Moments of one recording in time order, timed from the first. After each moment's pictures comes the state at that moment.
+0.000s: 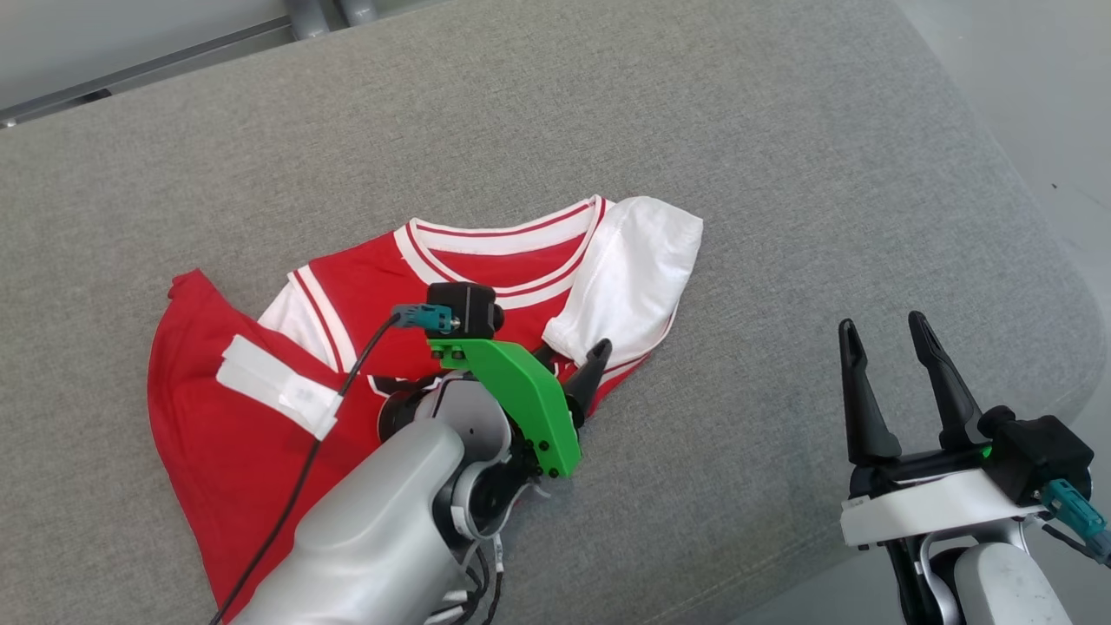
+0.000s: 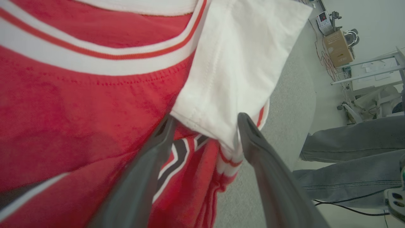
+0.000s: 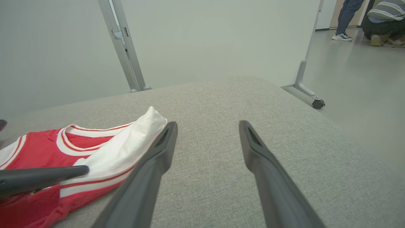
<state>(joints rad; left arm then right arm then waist) -0.65 0.14 -0.91 0.47 -1.15 0.14 0.17 -0.05 -0.05 0.02 0.00 0.19 0.13 -0.26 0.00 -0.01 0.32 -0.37</state>
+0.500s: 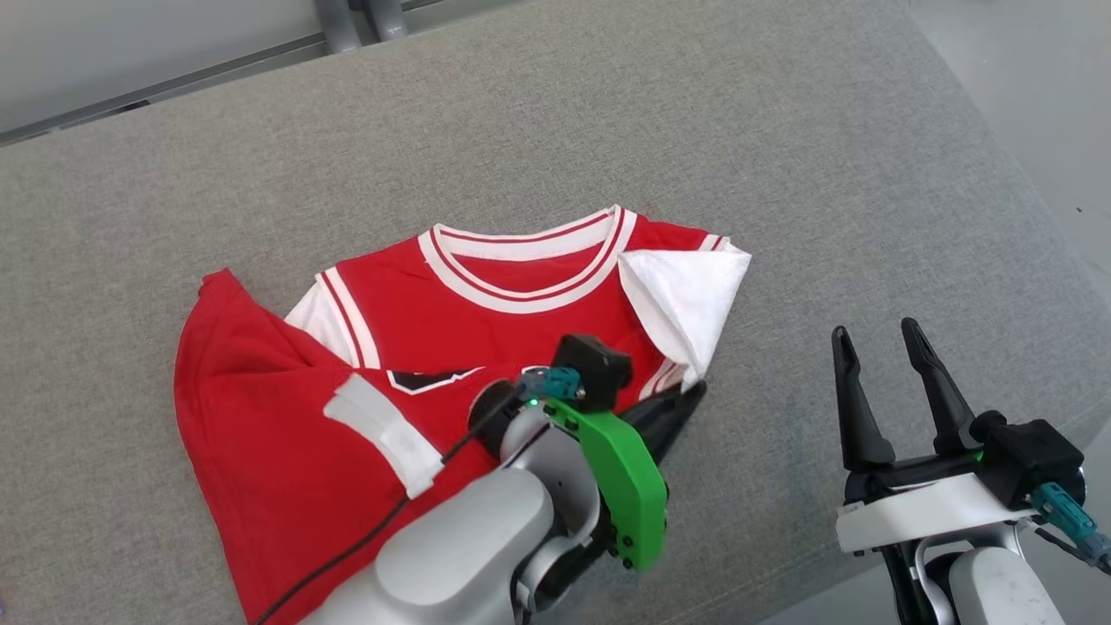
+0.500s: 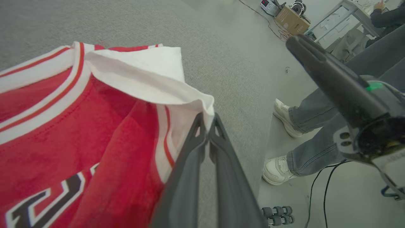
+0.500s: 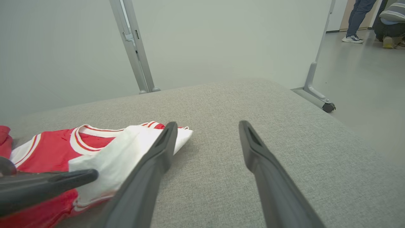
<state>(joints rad) -0.67 0.11 -1.10 0.40 -0.94 0.01 0.02 -0.04 -0.05 0.03 0.01 0.18 0.13 -0.26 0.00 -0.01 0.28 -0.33</state>
